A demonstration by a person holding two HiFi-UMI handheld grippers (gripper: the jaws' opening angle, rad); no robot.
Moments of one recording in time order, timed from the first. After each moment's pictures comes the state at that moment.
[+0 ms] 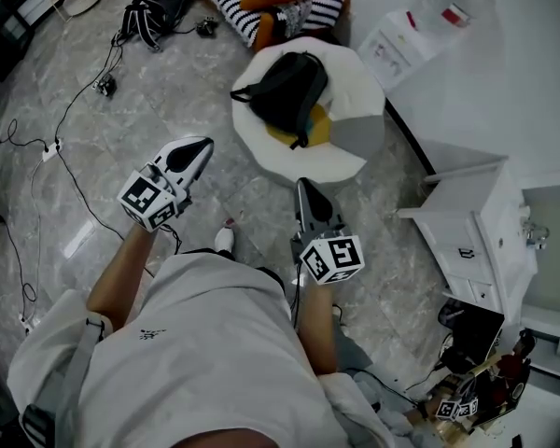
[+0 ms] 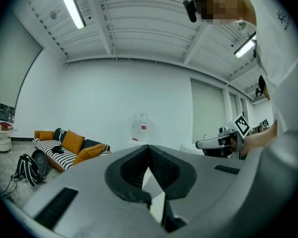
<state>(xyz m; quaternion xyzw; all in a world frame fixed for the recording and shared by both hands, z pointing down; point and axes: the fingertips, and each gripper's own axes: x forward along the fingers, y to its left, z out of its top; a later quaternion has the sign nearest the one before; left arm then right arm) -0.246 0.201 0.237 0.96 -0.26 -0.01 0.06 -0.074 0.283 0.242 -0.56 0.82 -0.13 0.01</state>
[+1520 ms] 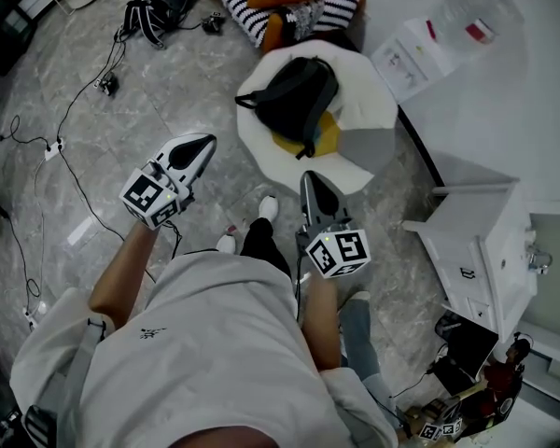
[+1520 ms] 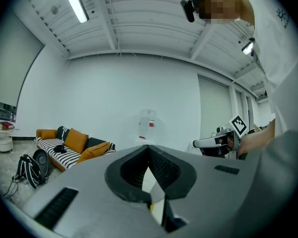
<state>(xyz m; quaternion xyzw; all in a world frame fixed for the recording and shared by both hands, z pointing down) -0.222 0.092 0.254 0.96 -0.27 0.01 0.07 -0.042 0.160 0.262 -0.54 0.82 -0.15 0.02</state>
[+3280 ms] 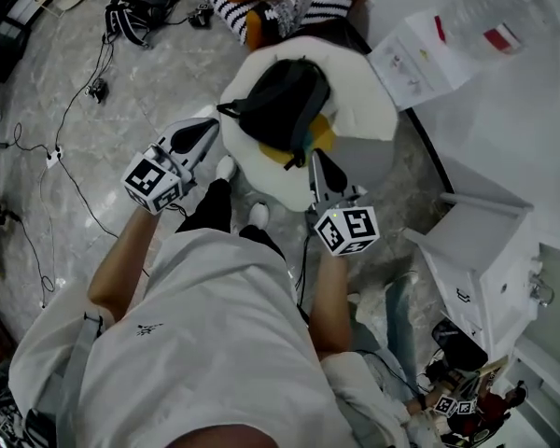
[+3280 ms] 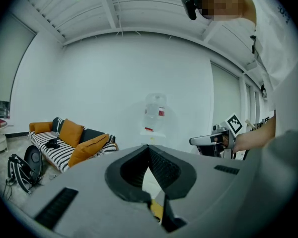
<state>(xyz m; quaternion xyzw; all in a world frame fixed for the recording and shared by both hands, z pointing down) -0.060 -0.106 0.301 0.95 -0.27 0.07 0.09 0.130 -0.048 0.318 -0.53 0.82 -0.20 0.01</state>
